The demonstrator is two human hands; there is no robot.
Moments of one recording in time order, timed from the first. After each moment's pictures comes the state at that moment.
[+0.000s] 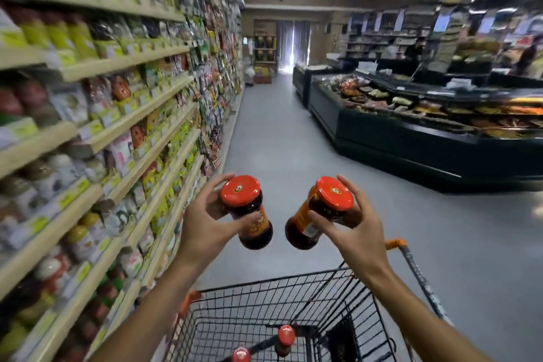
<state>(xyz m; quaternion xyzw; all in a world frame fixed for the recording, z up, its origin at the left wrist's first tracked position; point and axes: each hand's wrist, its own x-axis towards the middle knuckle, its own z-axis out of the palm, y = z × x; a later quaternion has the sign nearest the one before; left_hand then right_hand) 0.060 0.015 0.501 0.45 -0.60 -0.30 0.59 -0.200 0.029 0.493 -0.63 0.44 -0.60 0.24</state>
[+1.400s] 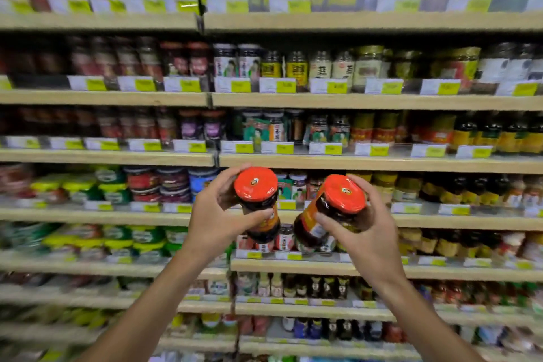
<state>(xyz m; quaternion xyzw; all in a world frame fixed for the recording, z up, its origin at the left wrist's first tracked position) 0.052 0.767 0.584 0.77 -0.16 0.27 0.56 0.052 0.515 0.555 -0.74 -0.19 -0.27 0.59</state>
